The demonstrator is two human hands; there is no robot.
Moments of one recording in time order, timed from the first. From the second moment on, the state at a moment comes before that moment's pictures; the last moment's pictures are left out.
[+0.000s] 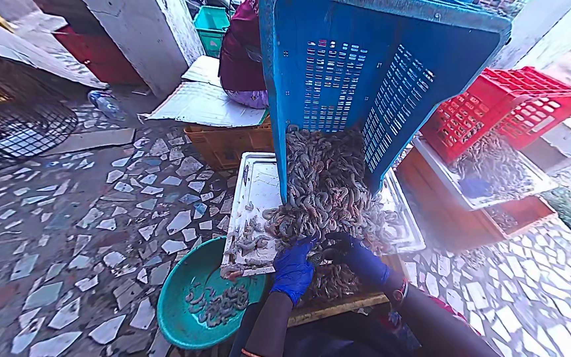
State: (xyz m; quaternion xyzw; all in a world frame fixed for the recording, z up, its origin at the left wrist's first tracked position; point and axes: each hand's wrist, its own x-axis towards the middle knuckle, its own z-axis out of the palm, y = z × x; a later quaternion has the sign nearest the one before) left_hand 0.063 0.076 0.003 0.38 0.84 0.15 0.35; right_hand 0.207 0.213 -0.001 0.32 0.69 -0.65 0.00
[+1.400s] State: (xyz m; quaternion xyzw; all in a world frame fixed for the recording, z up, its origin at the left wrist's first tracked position) left_hand -0.010 -0.011 0.025 0.11 0.97 0.11 0.17; right_hand 0.059 0.273 0.006 0.15 0.98 -0.06 0.14
